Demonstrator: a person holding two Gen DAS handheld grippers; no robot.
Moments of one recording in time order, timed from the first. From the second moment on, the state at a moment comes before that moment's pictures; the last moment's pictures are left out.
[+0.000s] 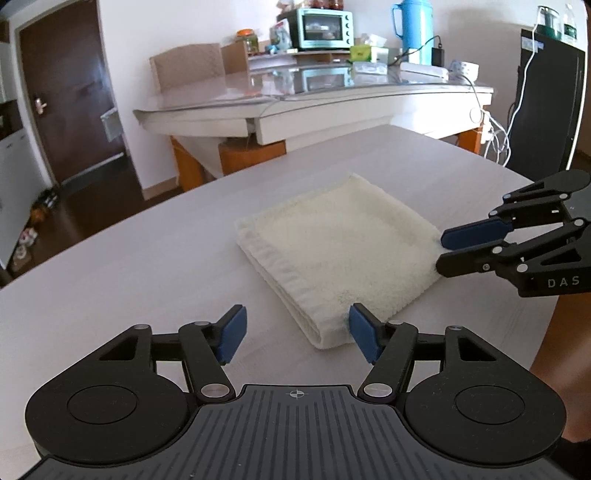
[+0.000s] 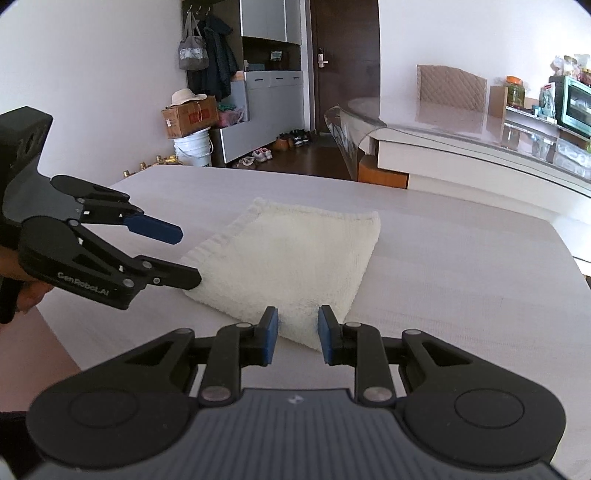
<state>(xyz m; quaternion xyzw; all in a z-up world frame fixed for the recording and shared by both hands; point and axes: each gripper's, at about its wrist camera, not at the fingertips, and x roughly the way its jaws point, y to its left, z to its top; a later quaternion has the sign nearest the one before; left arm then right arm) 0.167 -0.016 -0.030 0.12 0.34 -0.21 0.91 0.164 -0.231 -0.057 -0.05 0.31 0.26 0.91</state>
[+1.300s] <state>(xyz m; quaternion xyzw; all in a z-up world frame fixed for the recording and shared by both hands) 0.151 -0.012 -0.034 0.11 0.32 -0.15 0.93 0.165 -0.220 -0.063 -0.07 0.29 0.25 0.92</state>
